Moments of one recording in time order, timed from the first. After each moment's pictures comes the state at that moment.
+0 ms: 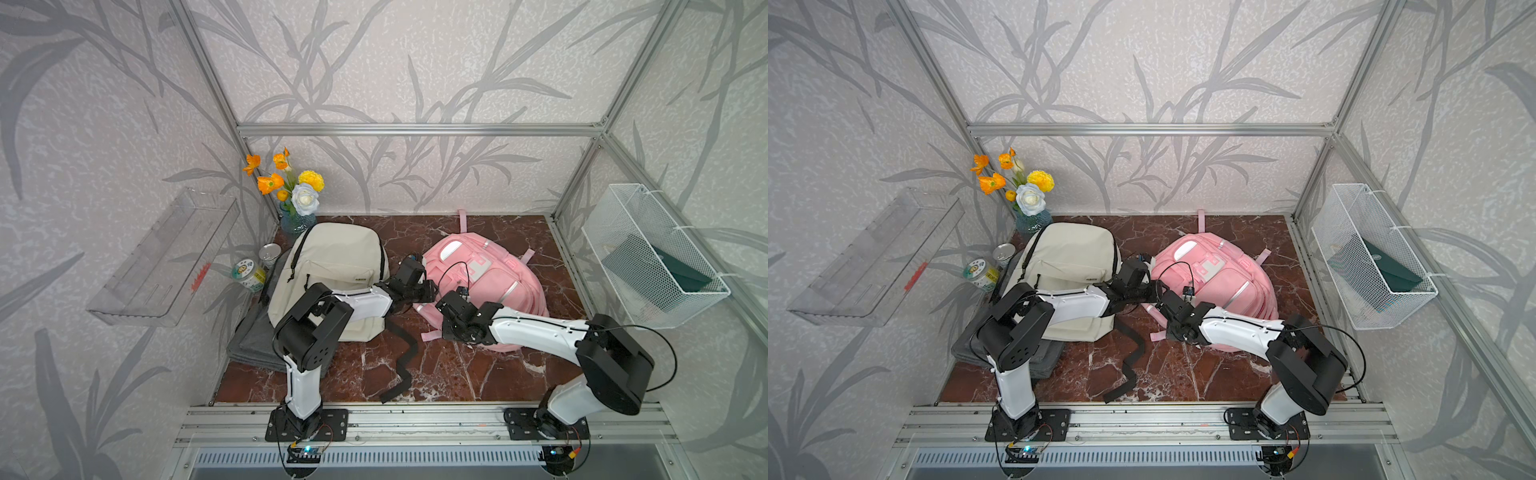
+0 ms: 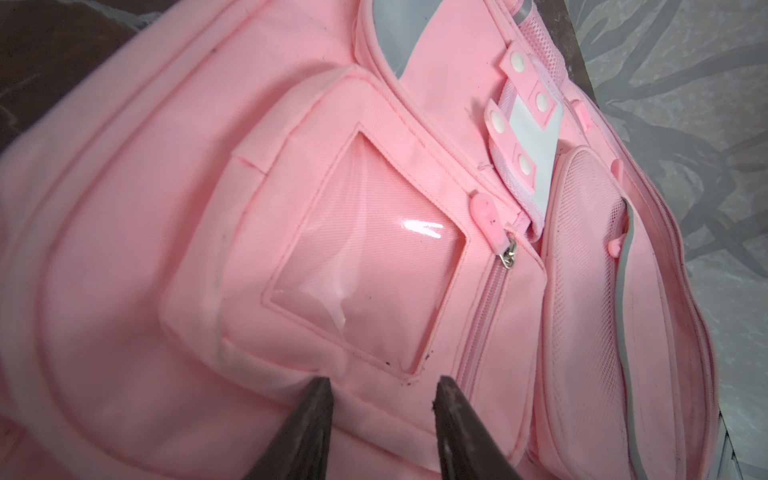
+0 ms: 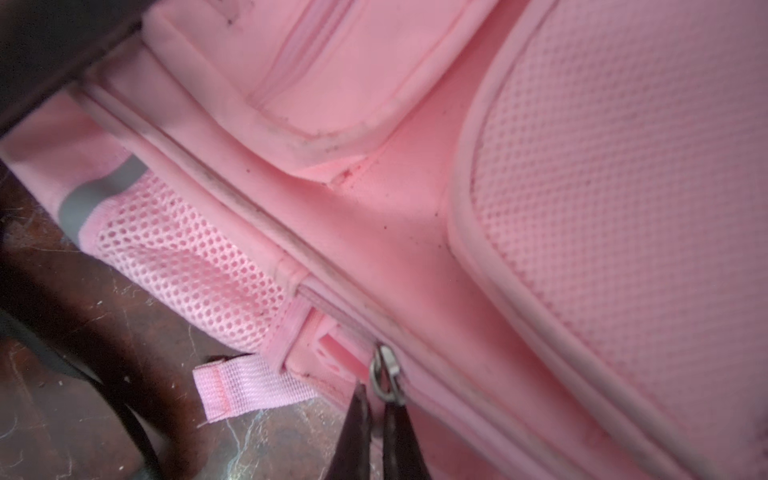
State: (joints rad) left arm -0.69 1.89 1.06 0.10 0.15 -0.63; right arm 0.83 1.53 0.83 -0.50 0.21 0.93
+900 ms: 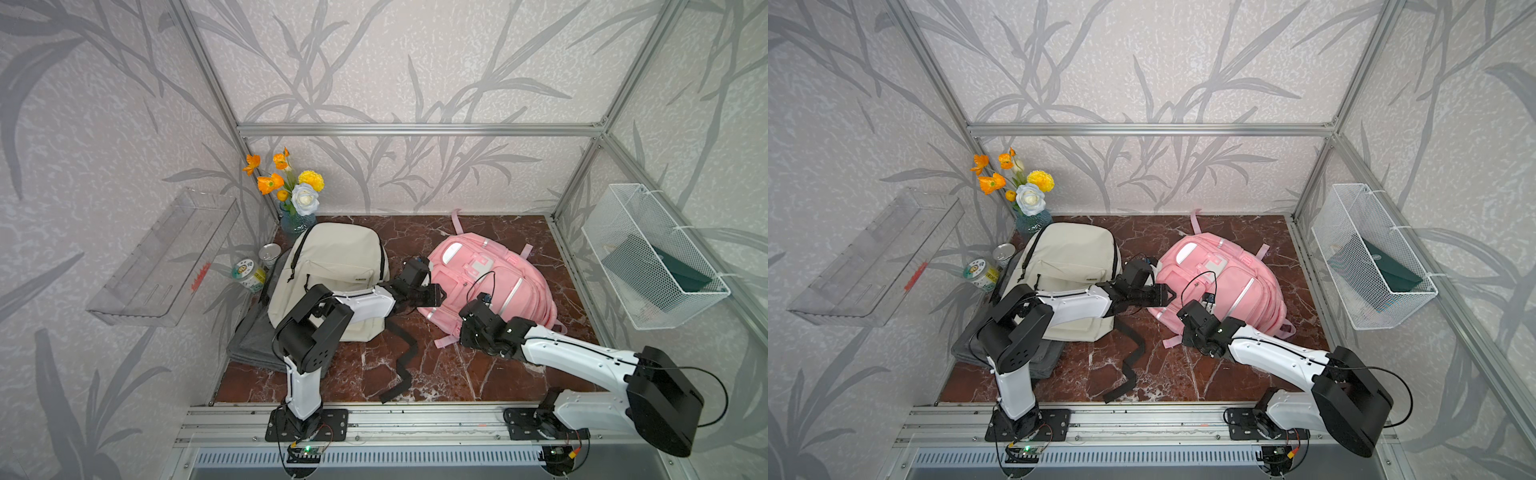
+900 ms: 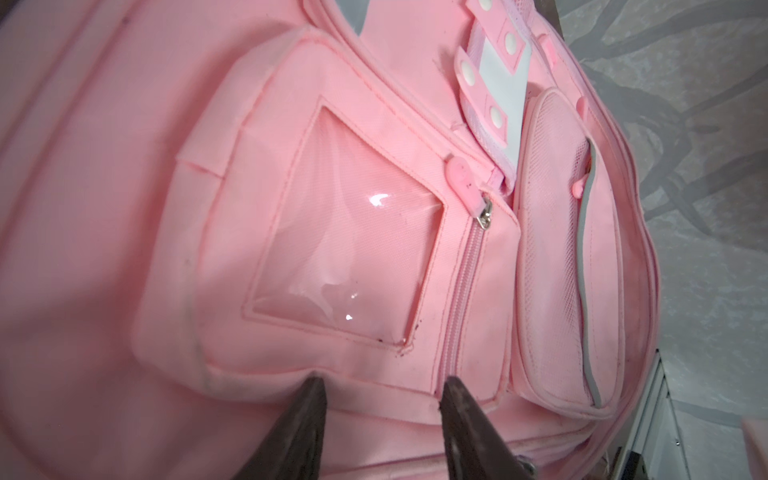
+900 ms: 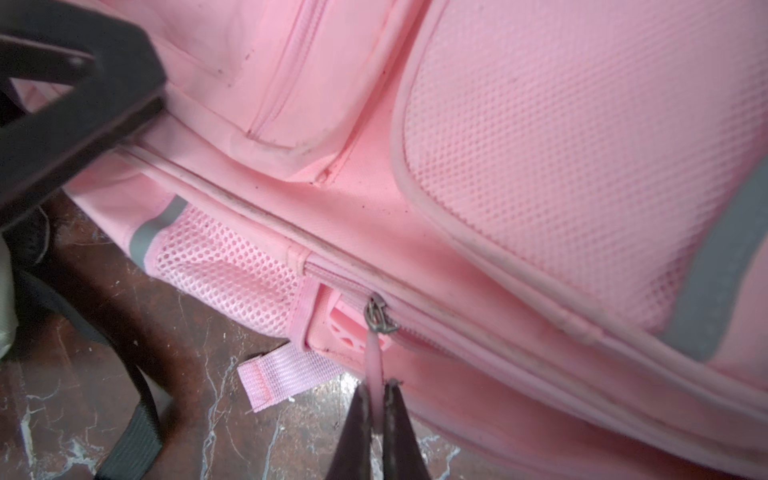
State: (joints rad) left arm -0.72 1.85 1.09 -0.01 0.23 -0.66; right arm 0.79 1.29 0.64 -0.47 0.19 0.95
